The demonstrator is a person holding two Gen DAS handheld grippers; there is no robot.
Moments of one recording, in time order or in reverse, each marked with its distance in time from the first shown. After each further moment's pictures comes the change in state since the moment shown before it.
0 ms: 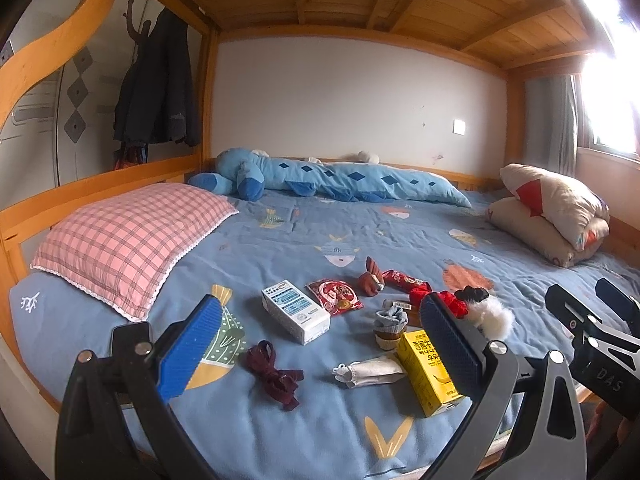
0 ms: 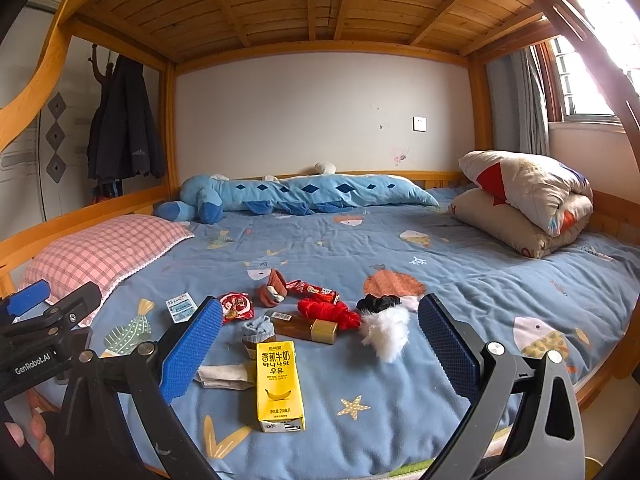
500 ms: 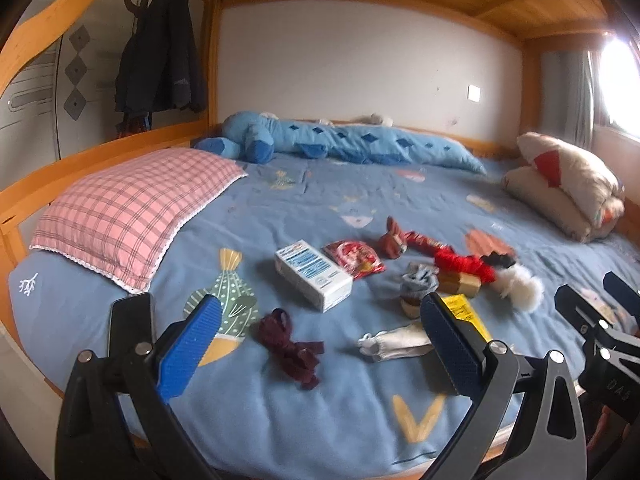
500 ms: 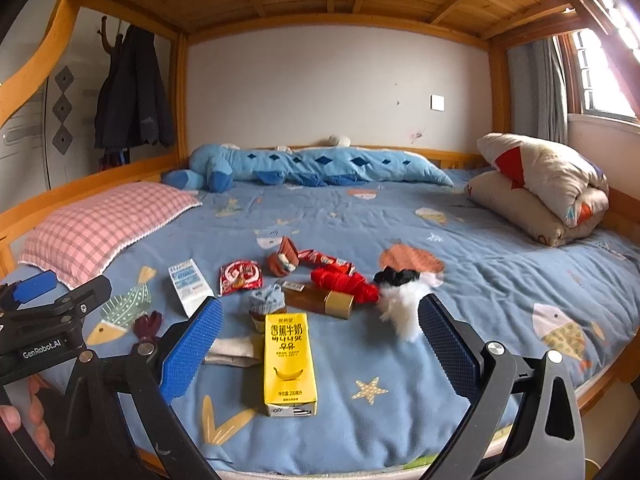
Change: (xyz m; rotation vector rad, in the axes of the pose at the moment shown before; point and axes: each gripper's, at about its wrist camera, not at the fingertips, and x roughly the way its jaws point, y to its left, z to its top) left arm 0.042 0.016 -0.023 0.012 0.139 0.043; right arm 0.035 0.017 -0.023 -0.047 0.115 0.043
